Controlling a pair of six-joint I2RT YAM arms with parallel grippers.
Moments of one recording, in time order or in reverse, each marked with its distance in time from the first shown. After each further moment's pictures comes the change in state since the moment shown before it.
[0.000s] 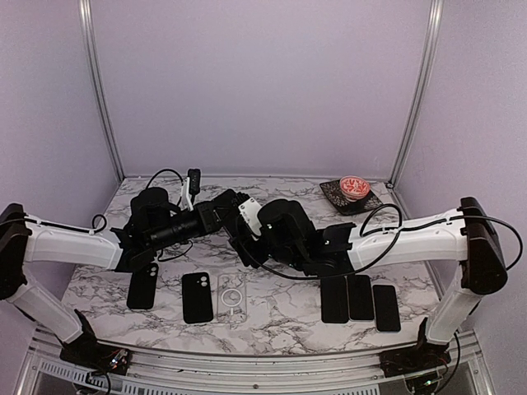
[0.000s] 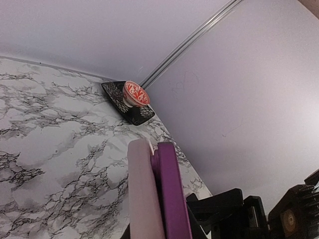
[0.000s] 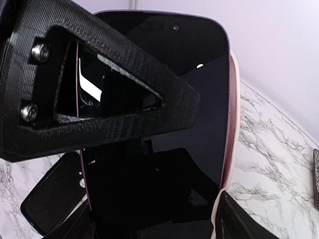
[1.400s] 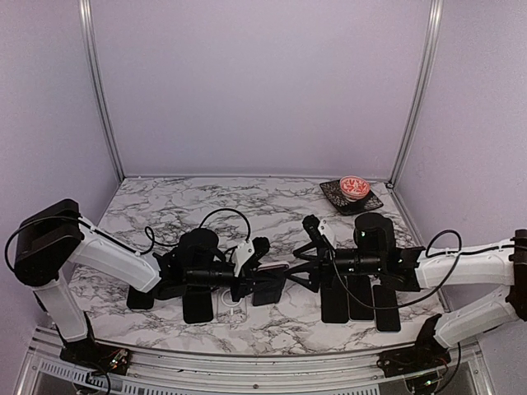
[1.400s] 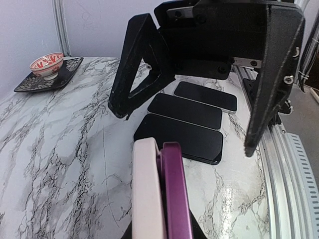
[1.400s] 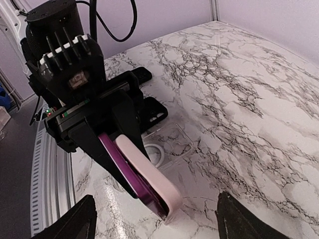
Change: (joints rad) left arm -0.250 0.284 0.046 -0.003 0.164 0.824; right arm -0.339 -0.470 -0.639 0.288 -0.853 -0.016
